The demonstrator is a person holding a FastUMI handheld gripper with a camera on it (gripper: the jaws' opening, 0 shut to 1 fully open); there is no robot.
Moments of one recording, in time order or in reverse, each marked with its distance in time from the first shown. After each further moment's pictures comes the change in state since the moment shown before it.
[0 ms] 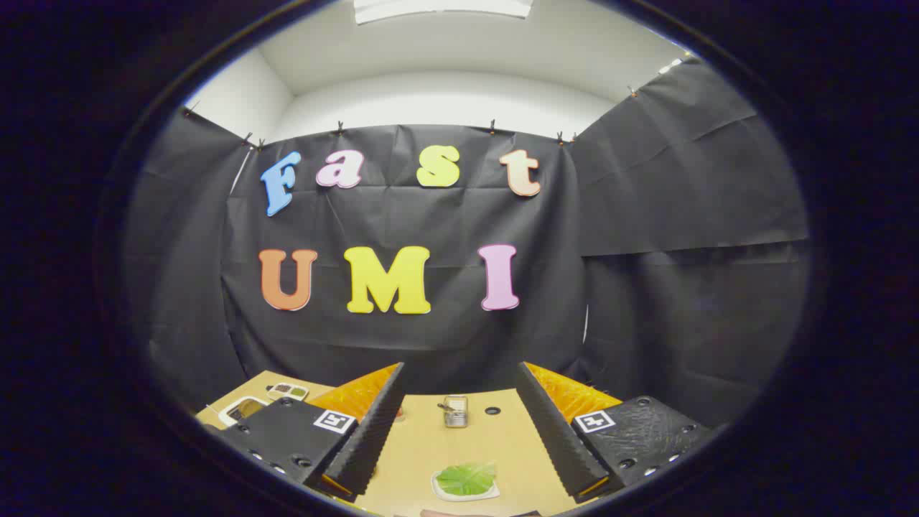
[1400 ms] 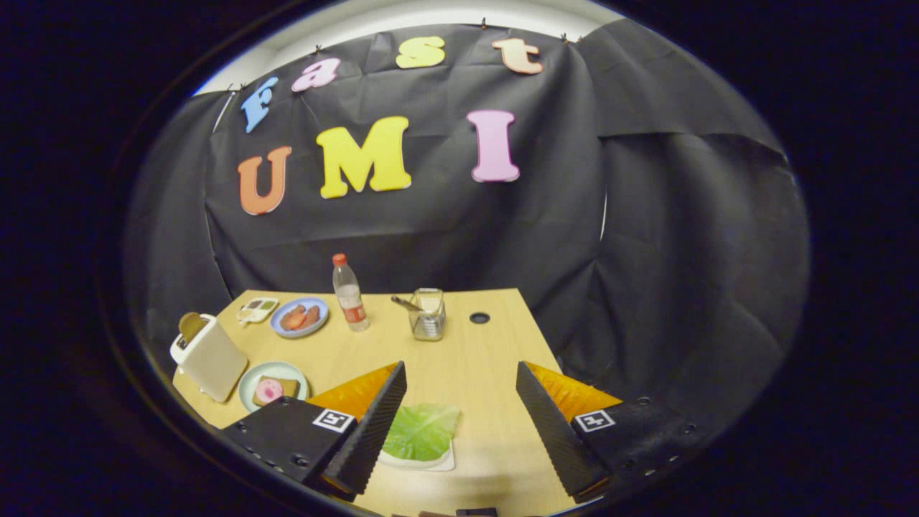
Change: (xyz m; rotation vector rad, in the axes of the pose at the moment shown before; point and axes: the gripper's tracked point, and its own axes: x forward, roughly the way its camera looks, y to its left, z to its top) arm 0.126 -0.095 -0.236 -0.004 0.476 0.065
